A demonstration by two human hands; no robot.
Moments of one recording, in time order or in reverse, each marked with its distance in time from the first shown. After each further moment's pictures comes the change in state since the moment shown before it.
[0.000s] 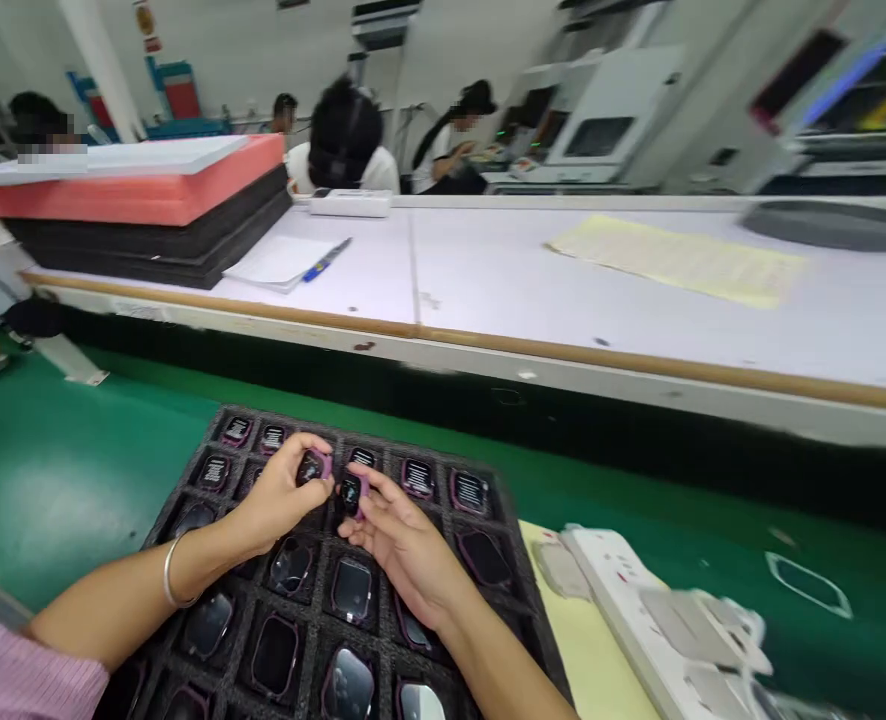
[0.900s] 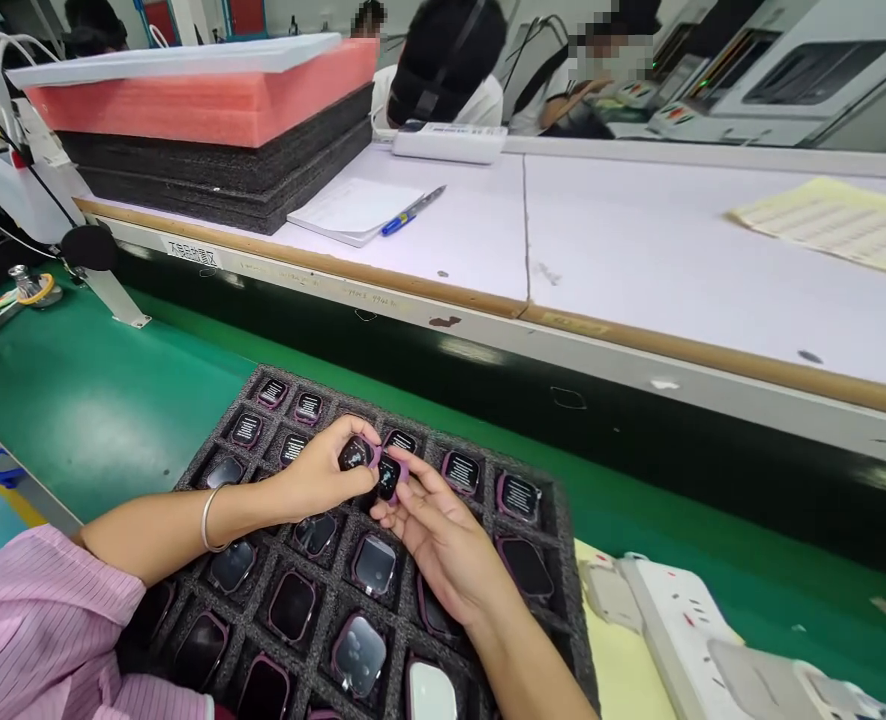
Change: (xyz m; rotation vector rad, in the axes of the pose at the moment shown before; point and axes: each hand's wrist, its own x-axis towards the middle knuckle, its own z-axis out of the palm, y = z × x) left_hand -0.006 -0.009 0.000 0.017 -0.076 -0.037; right_hand -0.002 -0.004 0.007 -0.035 0.062 0.080
